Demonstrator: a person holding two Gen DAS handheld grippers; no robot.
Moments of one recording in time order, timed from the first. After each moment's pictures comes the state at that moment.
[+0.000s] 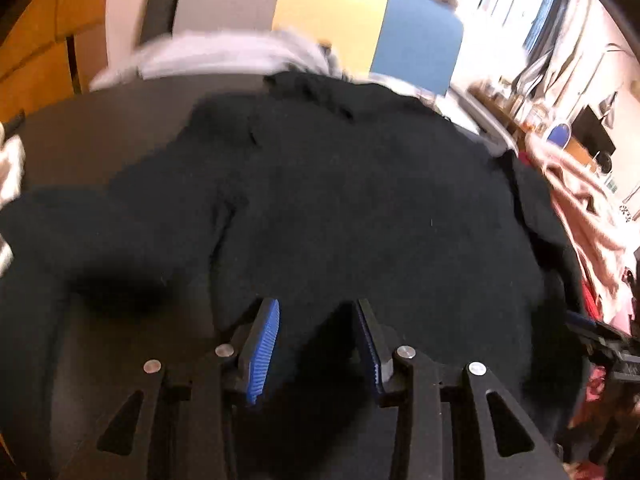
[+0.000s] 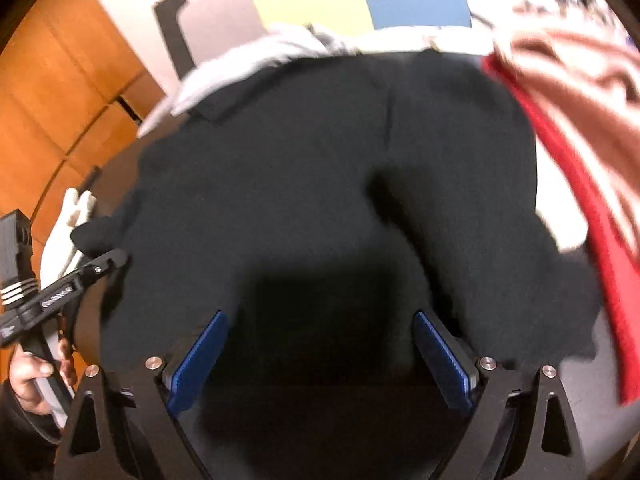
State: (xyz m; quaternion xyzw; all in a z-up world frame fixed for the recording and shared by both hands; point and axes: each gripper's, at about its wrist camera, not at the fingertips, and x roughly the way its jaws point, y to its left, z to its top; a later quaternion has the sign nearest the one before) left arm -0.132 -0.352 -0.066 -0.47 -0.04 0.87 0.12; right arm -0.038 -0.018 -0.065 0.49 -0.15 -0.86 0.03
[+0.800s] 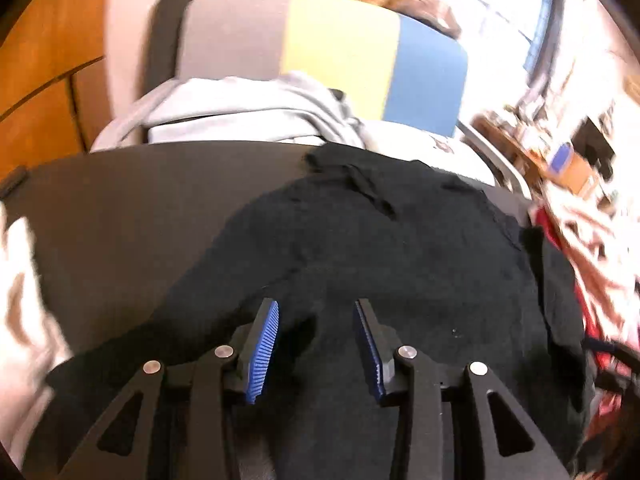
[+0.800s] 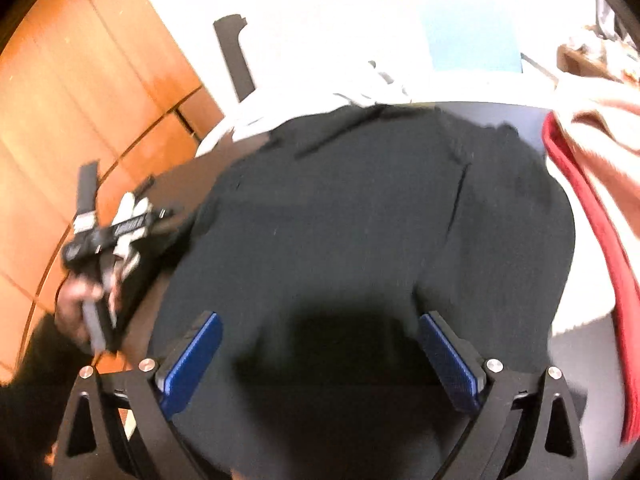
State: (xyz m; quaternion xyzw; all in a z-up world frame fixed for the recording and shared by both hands) left arm -0.183 -0.360 -0.029 -0.42 -0.01 0.90 0.12; right arm -0.045 -0.034 -0.011 0.43 -0.15 -0.89 0.11
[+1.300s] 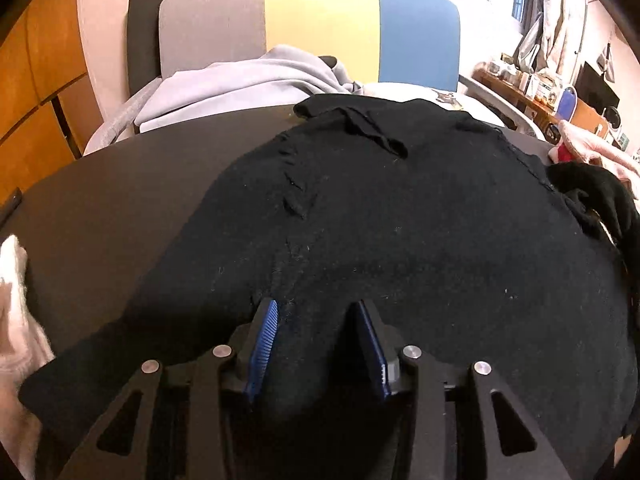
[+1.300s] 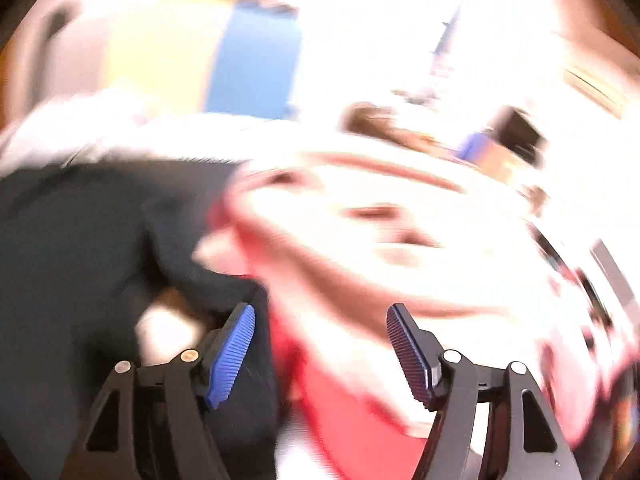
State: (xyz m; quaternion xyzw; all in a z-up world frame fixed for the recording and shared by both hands) left arm -0.190 -0.363 -0.059 -0.45 0.04 0.89 0.11; right arm -0.029 0.108 0.028 0.35 0.02 -0.87 -0.35
